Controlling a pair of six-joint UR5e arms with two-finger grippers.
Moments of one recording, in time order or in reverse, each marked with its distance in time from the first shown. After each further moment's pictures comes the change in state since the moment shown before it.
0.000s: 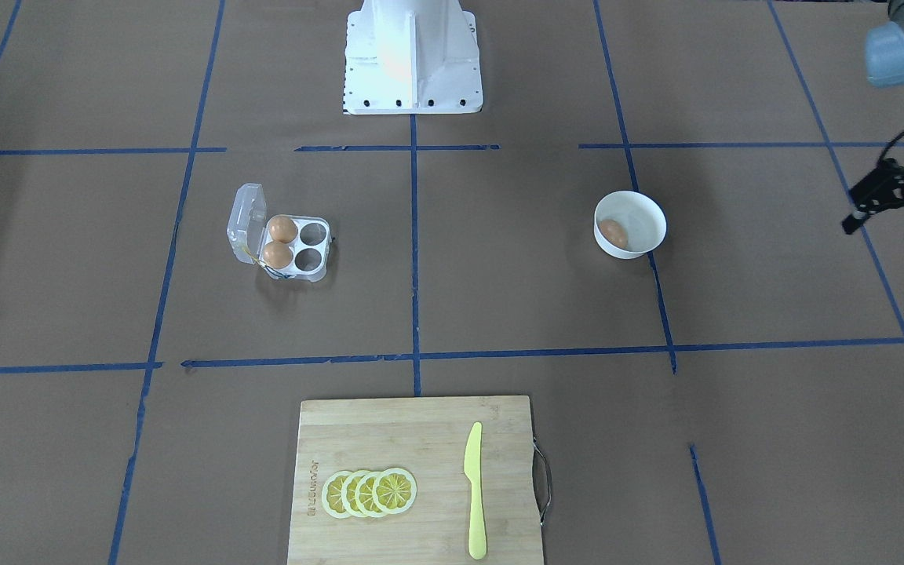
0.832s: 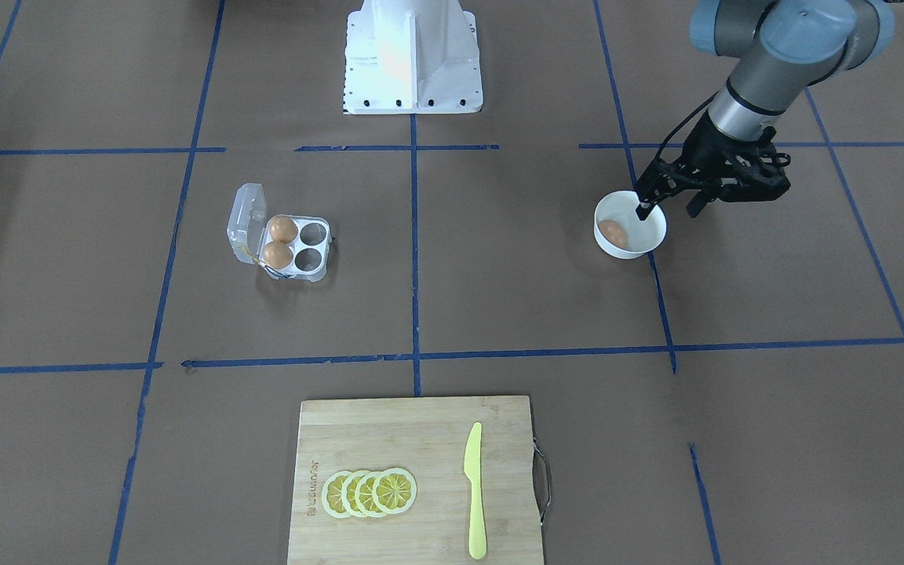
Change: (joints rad) left arm 0.466 -0.073 -0.089 0.007 0.315 -0.634; right arm 0.000 0.000 -0.003 -0.007 0.049 0.012
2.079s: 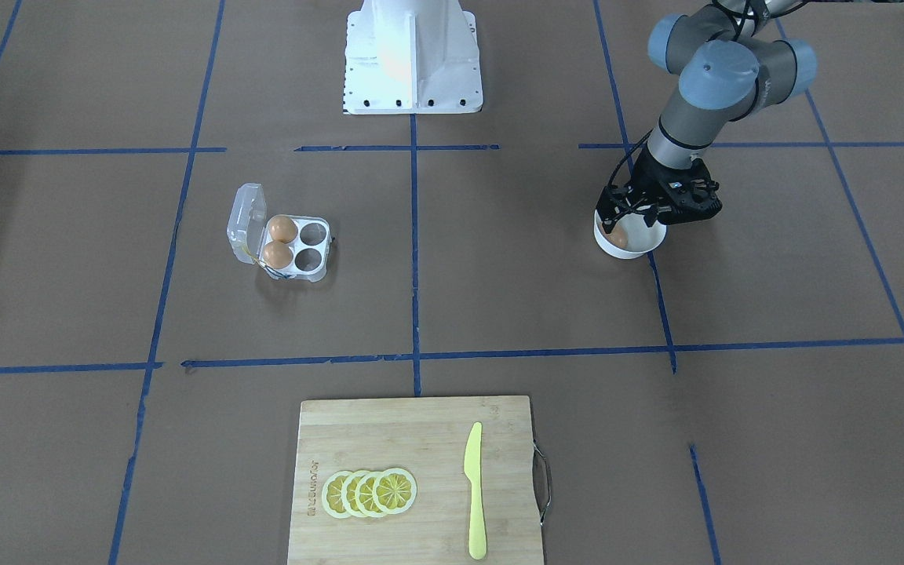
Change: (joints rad) left arm 0.124 -0.052 0.113 0.004 0.063 -0.076; right arm 0.000 0.000 -0.002 -0.002 0.016 -0.001
